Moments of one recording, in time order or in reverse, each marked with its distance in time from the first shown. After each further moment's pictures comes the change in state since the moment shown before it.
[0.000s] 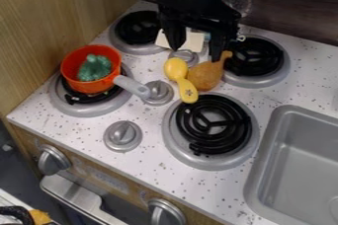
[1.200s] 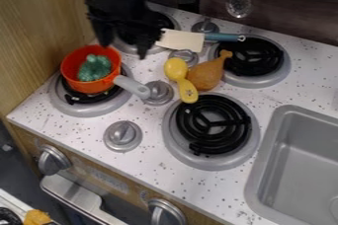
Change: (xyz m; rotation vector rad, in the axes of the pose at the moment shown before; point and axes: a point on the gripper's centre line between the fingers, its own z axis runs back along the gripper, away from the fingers) arm -0.026 0.109 -0.009 0.210 0.025 0.144
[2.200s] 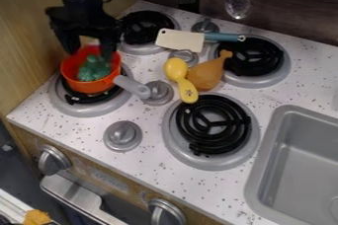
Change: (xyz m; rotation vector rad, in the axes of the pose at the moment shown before) arm -0.012 0.041 -0.025 -0.046 0.024 0.075
